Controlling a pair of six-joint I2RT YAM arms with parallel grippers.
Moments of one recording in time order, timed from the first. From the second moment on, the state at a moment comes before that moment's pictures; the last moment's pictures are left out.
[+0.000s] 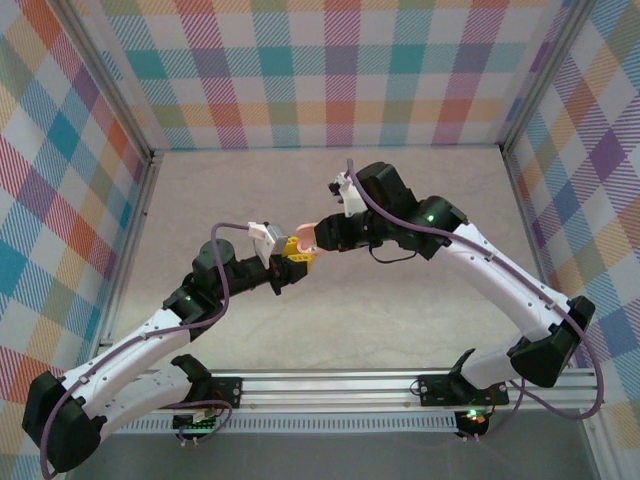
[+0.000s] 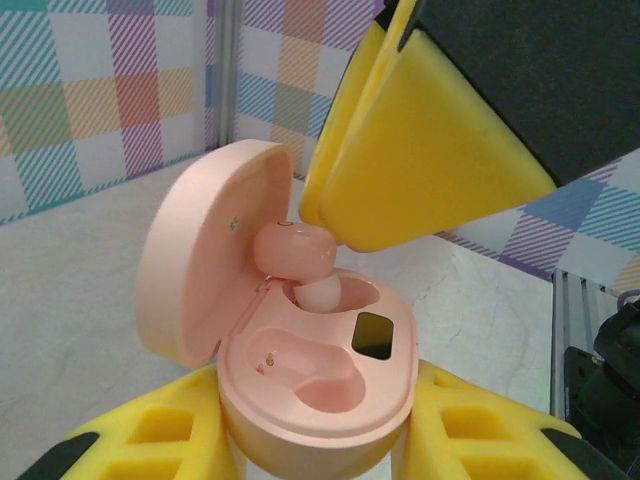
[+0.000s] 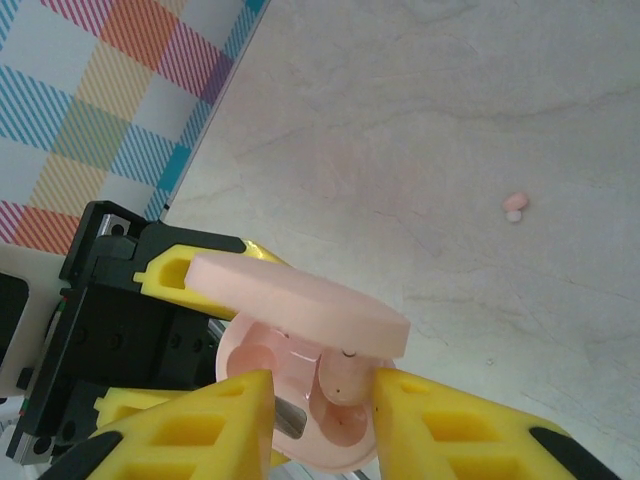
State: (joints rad) left arm -0.66 0.89 0.60 0.18 0.40 -0.11; right arm 0.82 1.42 1.56 -0.87 -0.30 0.51
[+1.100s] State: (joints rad) left arm -0.66 0.90 0.60 0.17 0.40 -0.11; right arm 0.82 1.47 1.60 -0.93 -0.29 0.41
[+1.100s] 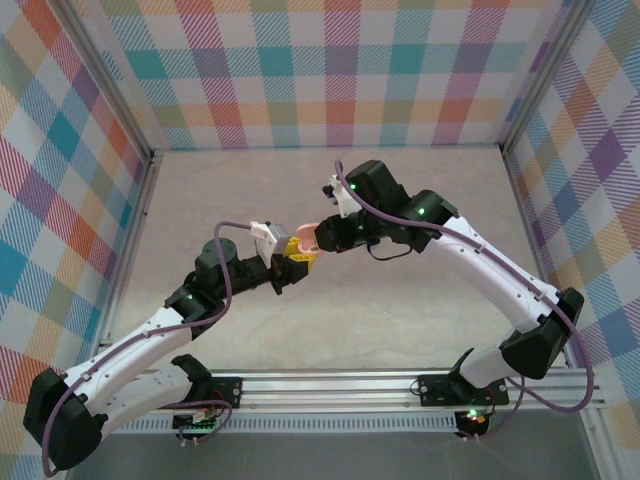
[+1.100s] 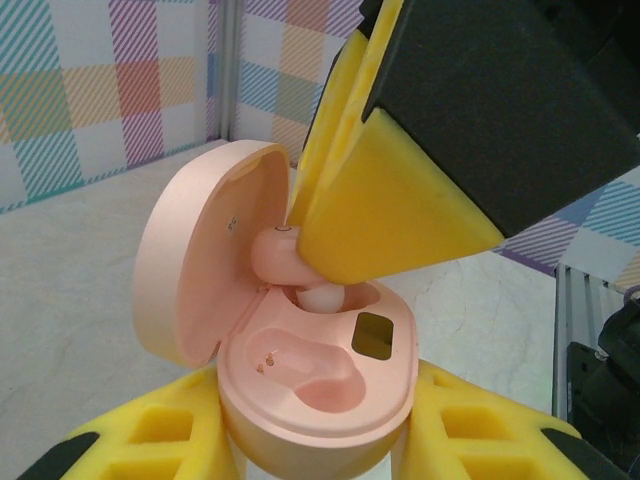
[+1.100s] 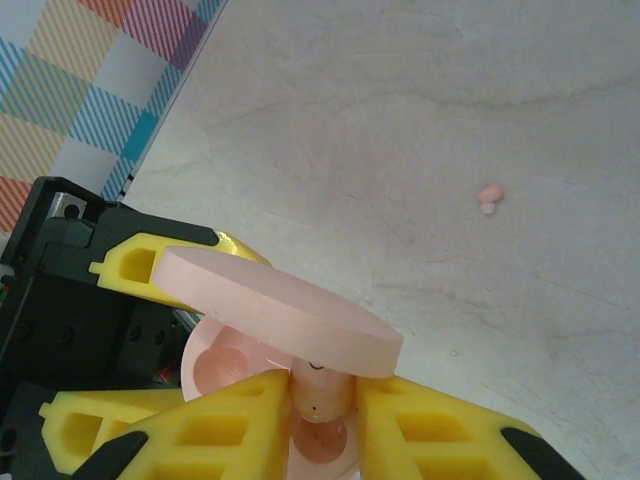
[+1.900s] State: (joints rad) left arm -0.66 0.93 0.62 0.18 0.40 -0.14; right arm 0.82 1.43 1.57 -0.94 -0.31 0.26
